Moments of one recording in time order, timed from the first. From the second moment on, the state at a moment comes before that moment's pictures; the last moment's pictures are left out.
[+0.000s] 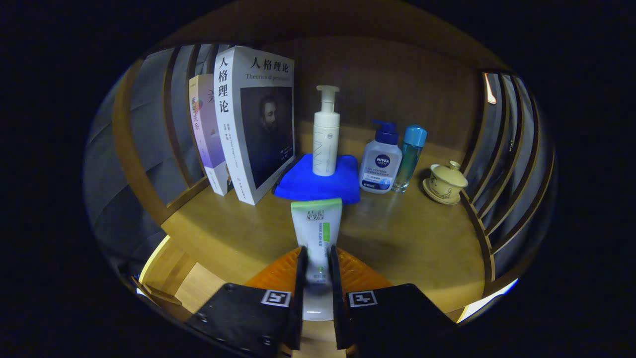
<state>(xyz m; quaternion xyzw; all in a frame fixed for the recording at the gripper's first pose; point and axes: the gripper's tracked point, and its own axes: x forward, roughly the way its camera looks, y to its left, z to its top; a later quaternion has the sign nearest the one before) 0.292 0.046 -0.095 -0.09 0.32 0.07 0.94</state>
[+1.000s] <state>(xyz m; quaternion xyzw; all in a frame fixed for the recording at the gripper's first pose) 0.125 0.038 -0.071 -0.07 0.12 0.01 0.99</state>
